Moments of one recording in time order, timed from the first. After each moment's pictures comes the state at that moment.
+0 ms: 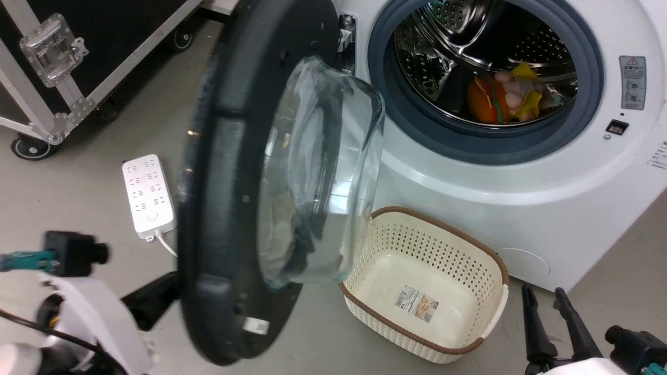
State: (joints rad) left arm -0.07 0.73 -0.21 -0.20 -1.13 -0.12 0.42; right arm 0.05 -0.05 -0.01 0.19 0.40 0.13 -0.24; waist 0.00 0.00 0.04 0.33
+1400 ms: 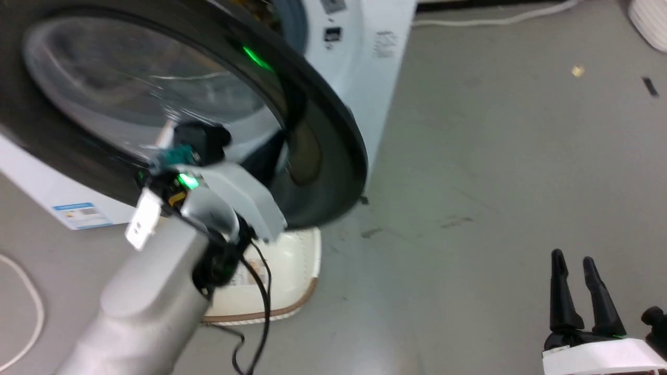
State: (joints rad) left arm -0.68 0.36 -0.64 0.31 -0.83 0.03 0.02; right arm 0.01 -0.05 -0.07 0.11 0.50 0.13 -0.26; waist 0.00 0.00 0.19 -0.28
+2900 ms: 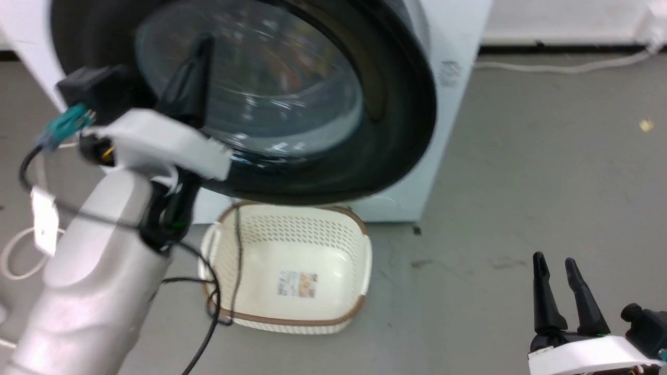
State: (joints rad) left arm -0.78 0.39 -0.47 0.33 -0.87 0.02 -0.20; right arm -0.01 -0.05 -0.03 0.15 0.47 0.13 -0.26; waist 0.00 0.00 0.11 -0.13
